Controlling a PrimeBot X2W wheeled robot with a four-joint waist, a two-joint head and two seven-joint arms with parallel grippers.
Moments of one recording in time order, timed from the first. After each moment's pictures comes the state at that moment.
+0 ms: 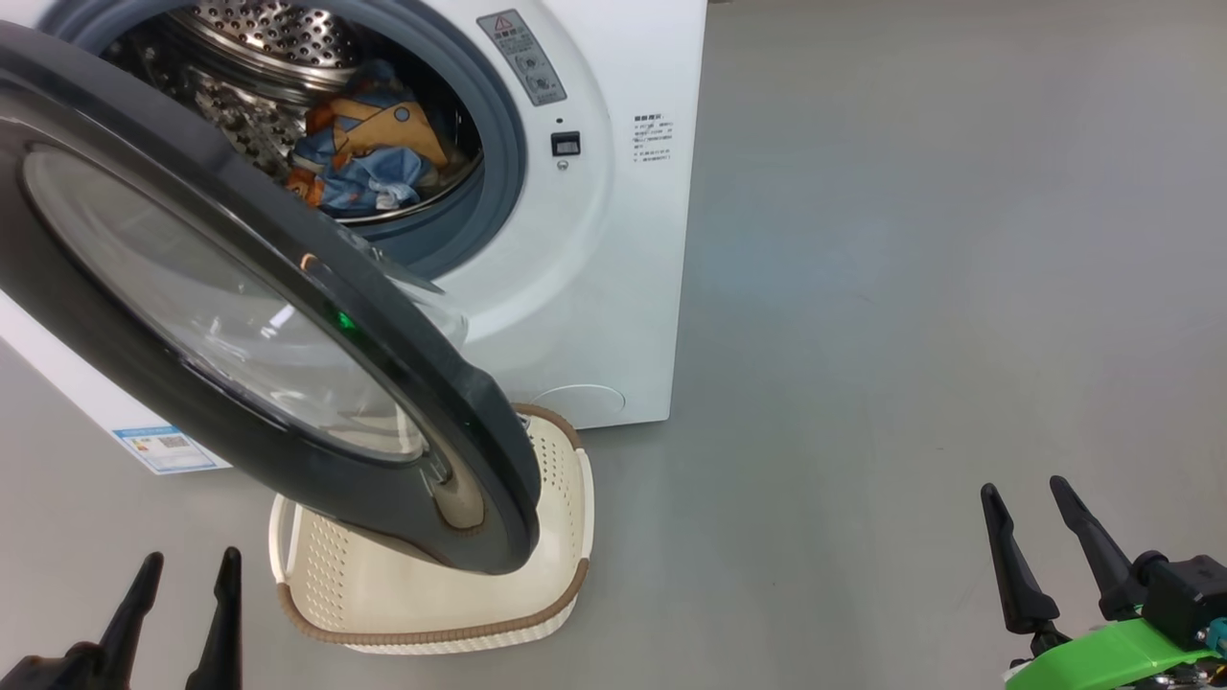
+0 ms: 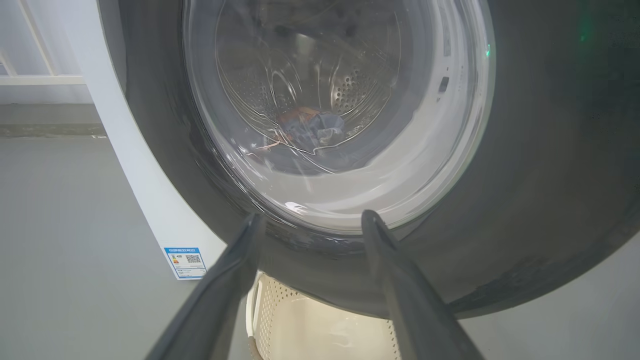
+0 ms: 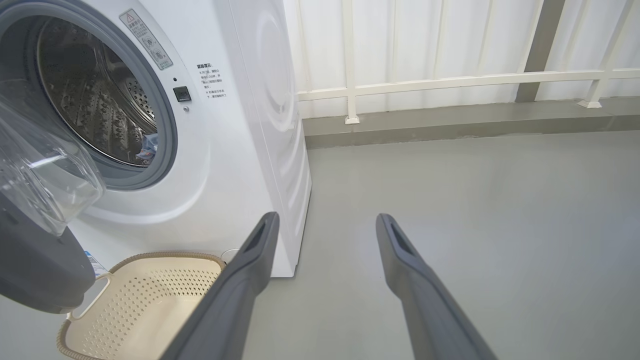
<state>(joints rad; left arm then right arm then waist) 0.06 0.22 0.03 0.15 -0.36 -0.13 -0.26 0.00 -0.20 -0.03 0.17 0.31 0.12 -0.26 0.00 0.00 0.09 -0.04</state>
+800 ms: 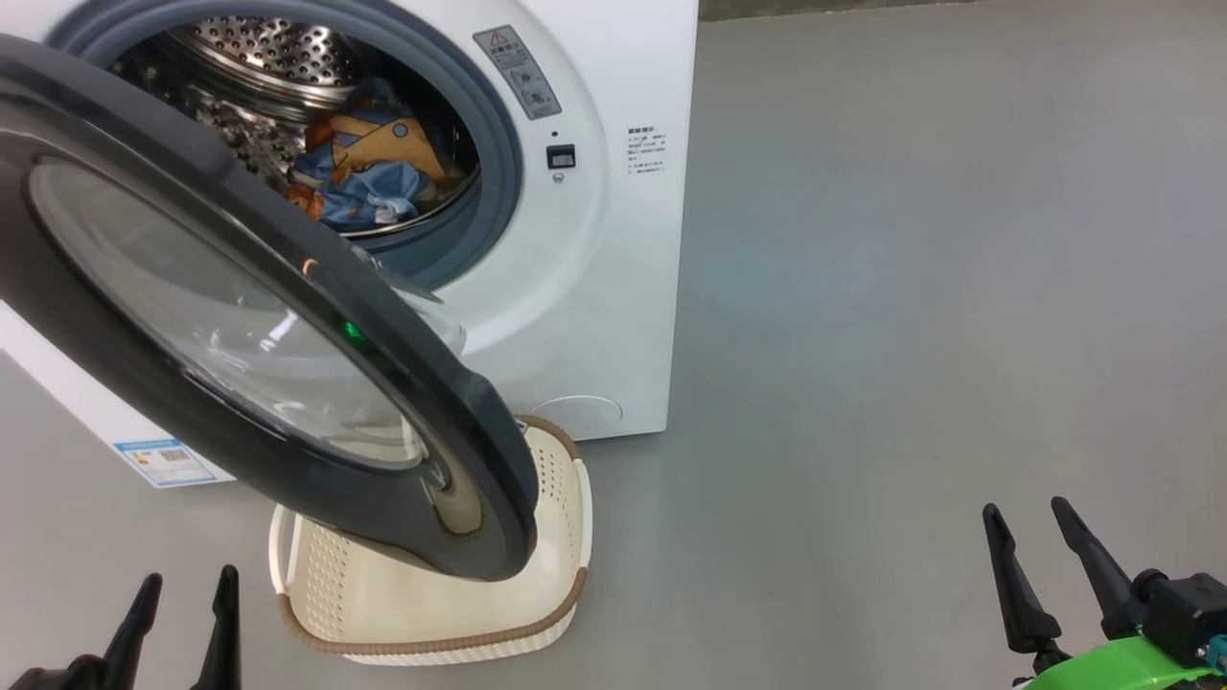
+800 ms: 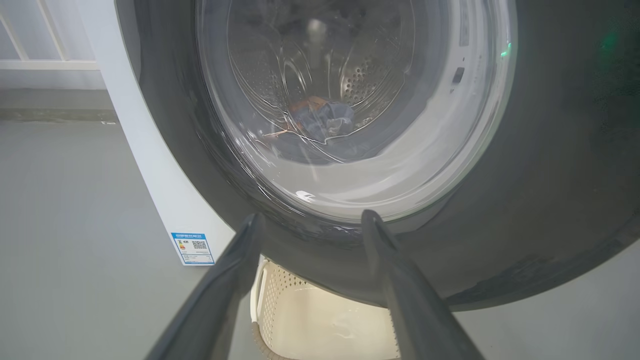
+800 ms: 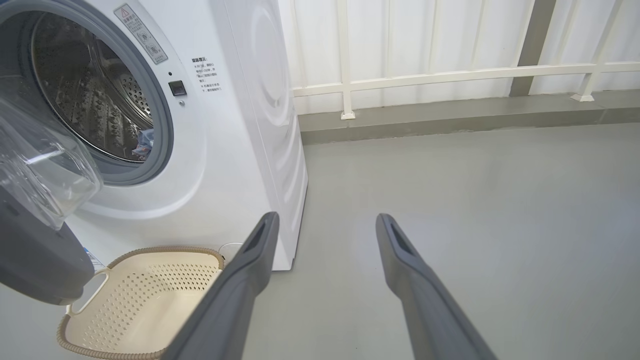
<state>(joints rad) 0.06 0.20 0.05 0.20 -0.37 -0.13 -0.26 0.03 -0.19 -0.03 0.18 0.31 0.12 -0.26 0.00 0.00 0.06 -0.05</state>
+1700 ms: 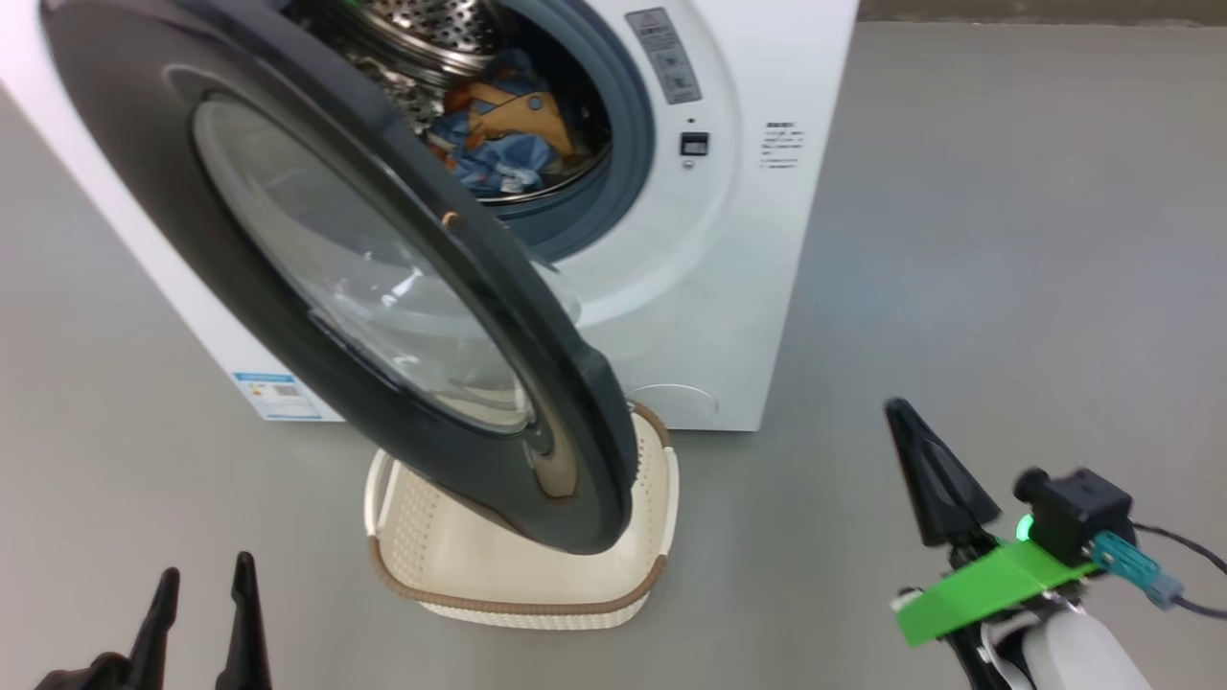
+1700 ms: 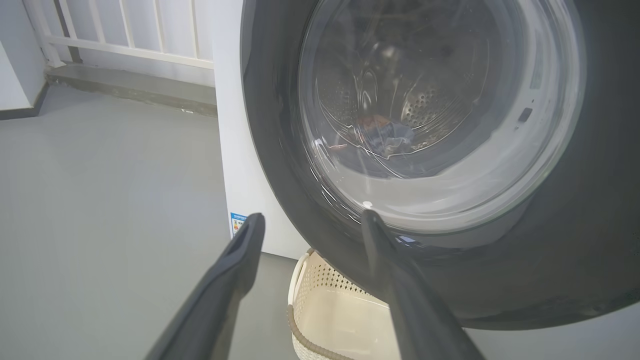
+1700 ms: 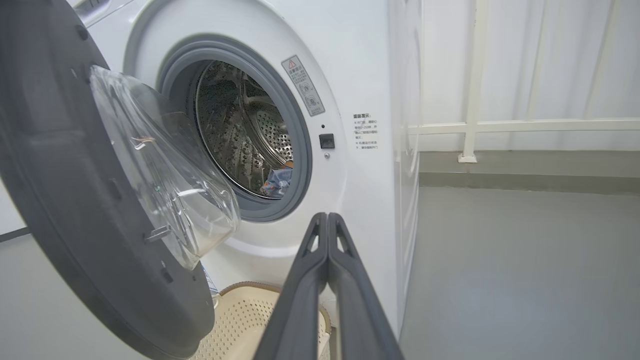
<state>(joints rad) 0.06 0.10 0.07 0.16 -0.37 -0.13 -0.26 -0.16 -0.15 0.15 0.19 0.32 0.12 -0.26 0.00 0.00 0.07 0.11</state>
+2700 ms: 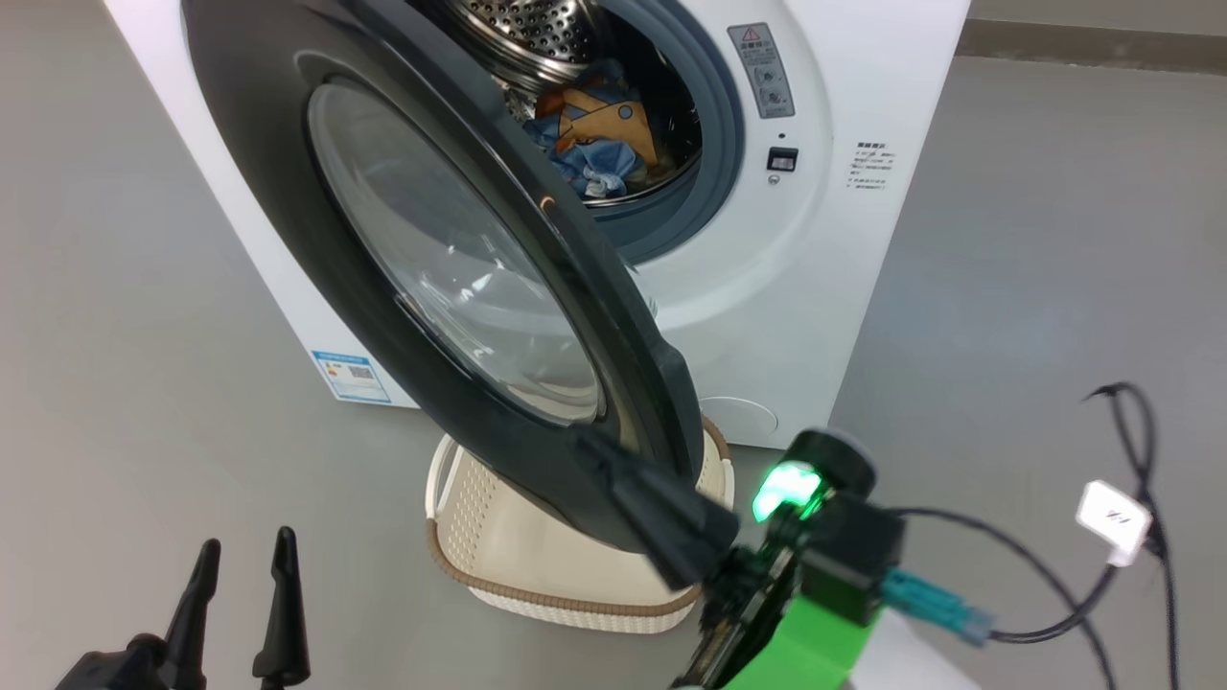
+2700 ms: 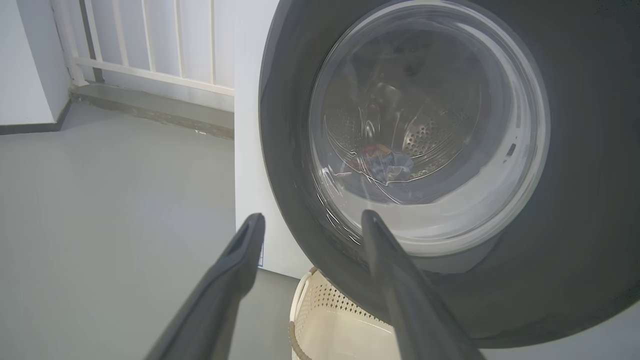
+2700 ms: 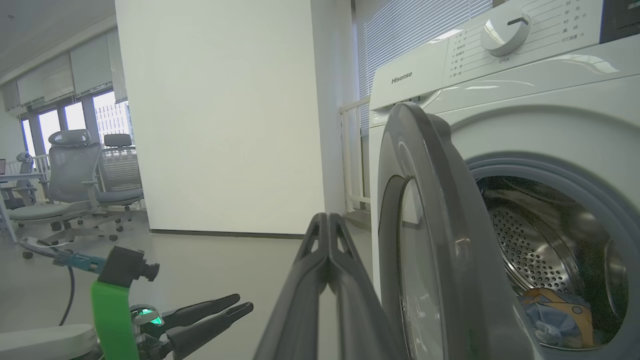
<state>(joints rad) 0.06 0.08 0.01 0.09 -0.37 -0.13 -0.26 -0.33 -0.12 0.65 -0.06 0.39 0.12 -0.26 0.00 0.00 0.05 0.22</state>
